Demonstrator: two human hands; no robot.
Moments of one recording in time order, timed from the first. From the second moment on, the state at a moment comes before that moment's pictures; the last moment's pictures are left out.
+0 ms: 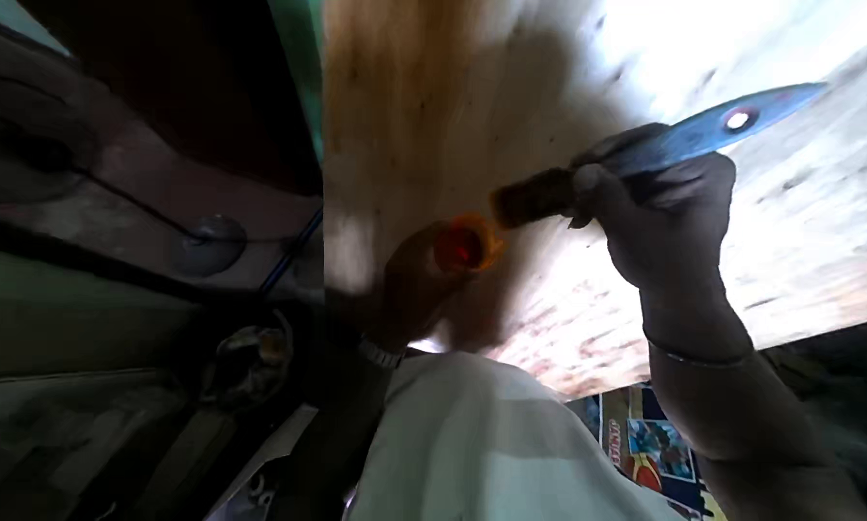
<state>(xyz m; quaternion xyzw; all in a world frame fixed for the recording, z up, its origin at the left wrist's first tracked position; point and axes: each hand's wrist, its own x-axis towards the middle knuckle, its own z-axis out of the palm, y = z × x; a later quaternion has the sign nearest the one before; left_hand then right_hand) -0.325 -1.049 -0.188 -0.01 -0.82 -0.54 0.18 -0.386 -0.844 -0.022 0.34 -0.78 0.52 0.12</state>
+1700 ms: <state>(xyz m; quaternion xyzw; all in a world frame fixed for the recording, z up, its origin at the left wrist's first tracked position) -0.398 -1.056 -0.187 -0.17 -0.82 -0.53 0.12 -0.373 -0.867 -0.039 0.10 -0.90 0.37 0.21</state>
